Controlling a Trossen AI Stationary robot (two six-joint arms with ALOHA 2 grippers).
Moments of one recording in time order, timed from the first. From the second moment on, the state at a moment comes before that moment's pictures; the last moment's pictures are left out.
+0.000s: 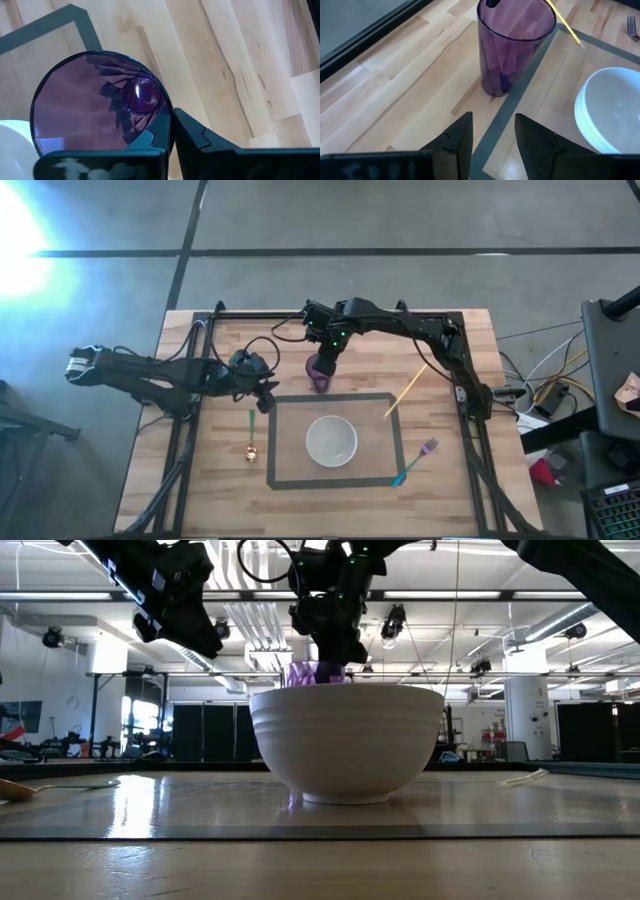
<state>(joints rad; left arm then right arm) -0.06 1.03 0.80 -0.51 -0.42 -0.51 -0.30 2.17 2.13 -1.22 -0.08 0.10</state>
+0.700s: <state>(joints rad) -0.06 1.03 0.80 -0.47 -0.42 -0.50 -0.30 2.15 2.14 -1.23 -0.08 0.09</state>
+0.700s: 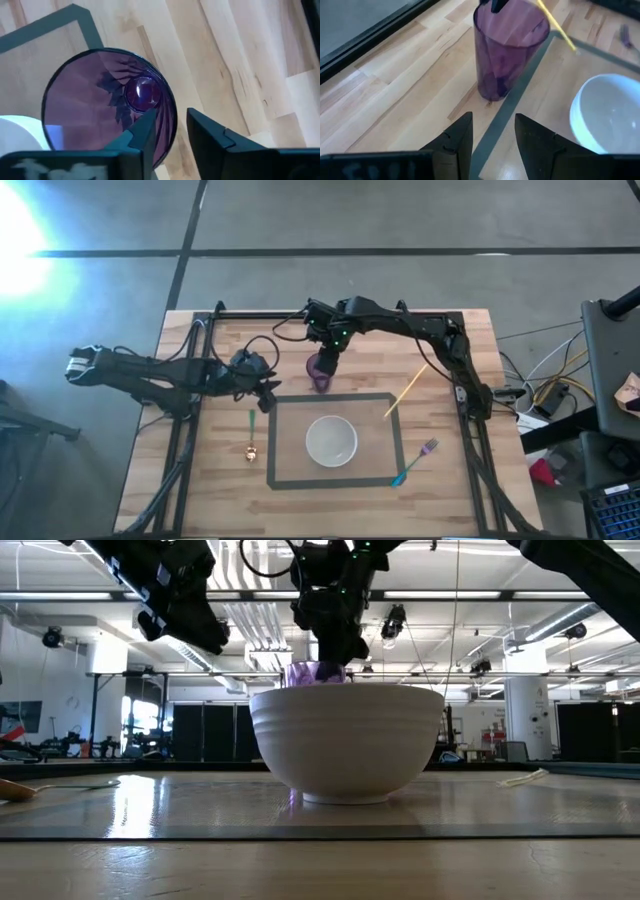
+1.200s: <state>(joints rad) -0.05 1.03 0.80 -0.28 -0.50 -0.49 -0.31 1.96 2.13 -1.27 -0.08 0.00</state>
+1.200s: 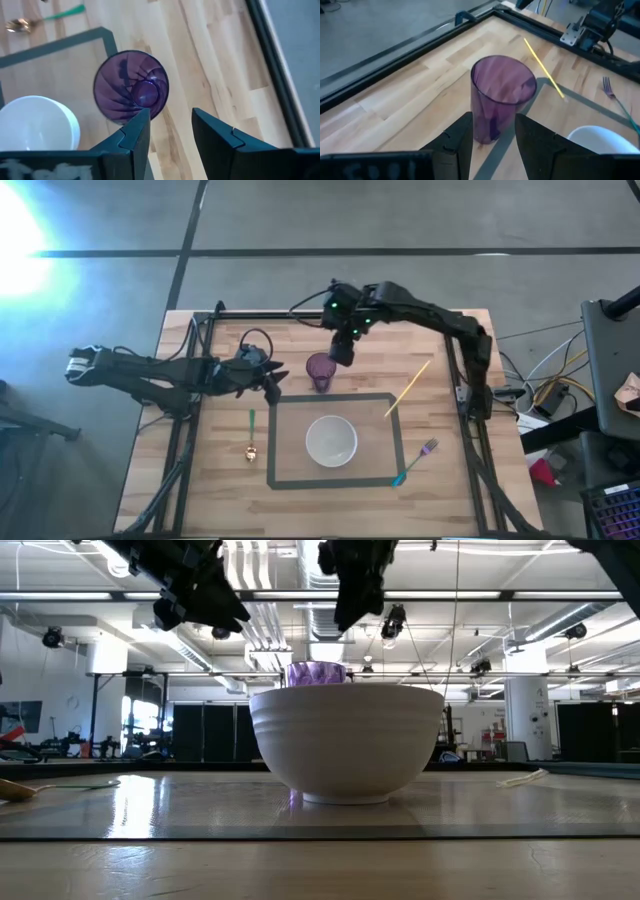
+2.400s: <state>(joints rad) 0.21 1.13 1.07 -0.41 -0.40 -0.50 -0.30 1.21 1.26 -0.80 -0.02 0.12</state>
